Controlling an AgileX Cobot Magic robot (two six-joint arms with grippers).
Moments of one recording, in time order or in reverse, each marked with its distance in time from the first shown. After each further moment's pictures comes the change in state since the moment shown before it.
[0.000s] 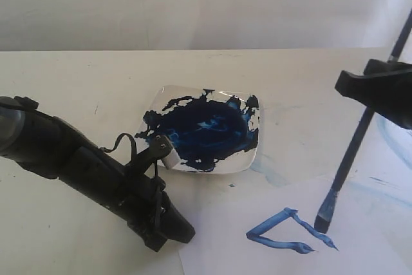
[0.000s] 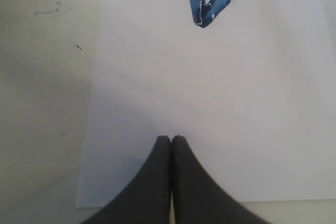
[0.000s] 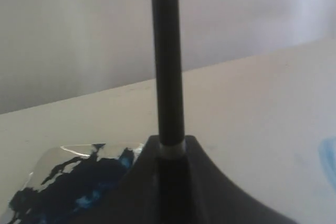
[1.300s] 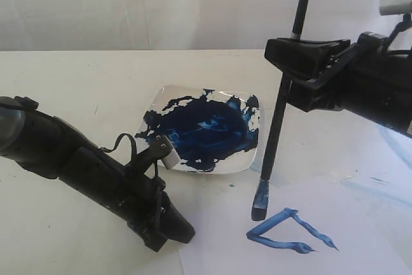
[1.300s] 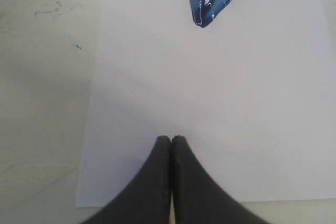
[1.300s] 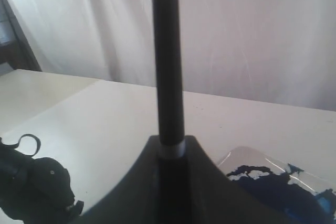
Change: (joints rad) left arm 0.000 0.000 0.000 0.000 0.000 0.000; right arm -0.210 0.133 -0.073 -1.944 -0.278 1.658
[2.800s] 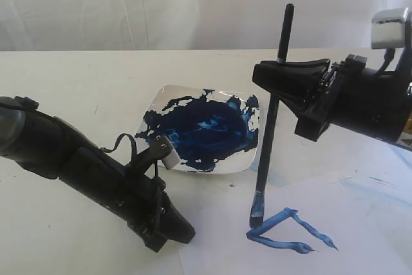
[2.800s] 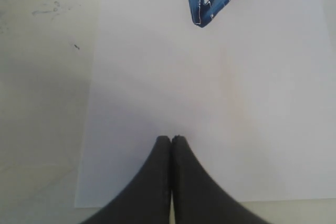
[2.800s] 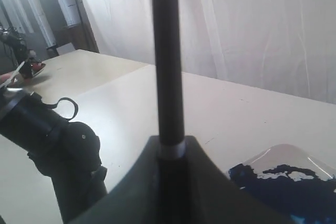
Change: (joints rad) left arm 0.000 0.000 0.000 0.001 0.000 0.000; right arm -0.155 0.224 0.000 -0.196 -0.395 -0.064
